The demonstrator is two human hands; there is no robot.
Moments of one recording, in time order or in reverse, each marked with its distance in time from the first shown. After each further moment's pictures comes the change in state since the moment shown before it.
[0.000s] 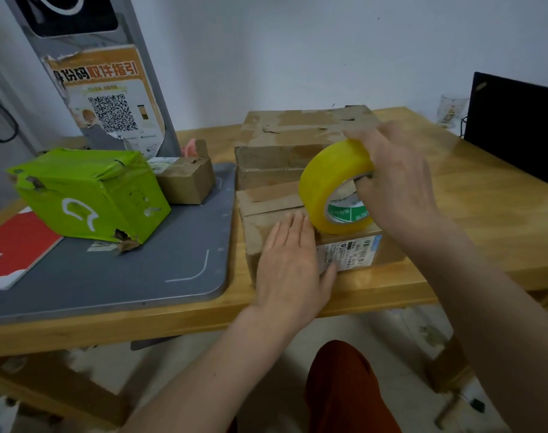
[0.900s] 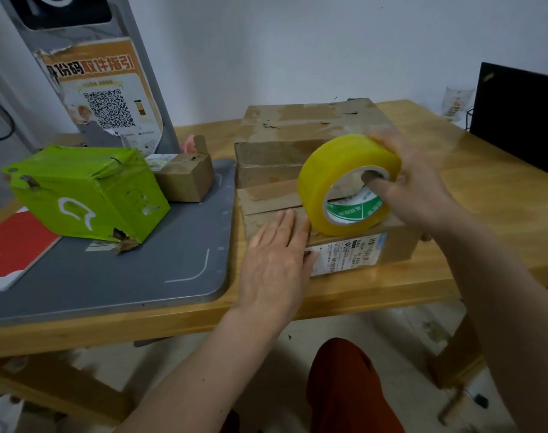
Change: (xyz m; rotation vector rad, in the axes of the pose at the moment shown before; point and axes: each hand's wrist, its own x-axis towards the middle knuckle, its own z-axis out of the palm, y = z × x) left_hand 0.003 -0.026 0.008 0.173 0.143 0.040; right_hand 0.002 0.030 0.000 0.514 -0.248 0.147
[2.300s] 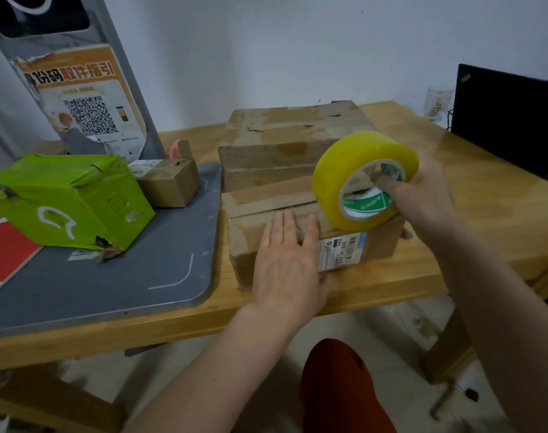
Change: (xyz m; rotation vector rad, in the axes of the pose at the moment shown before) left_hand 0.015 0.042 -0.023 -0.046 -0.356 0.020; right_hand -0.008 0.038 -0.014 0.182 0.271 0.237
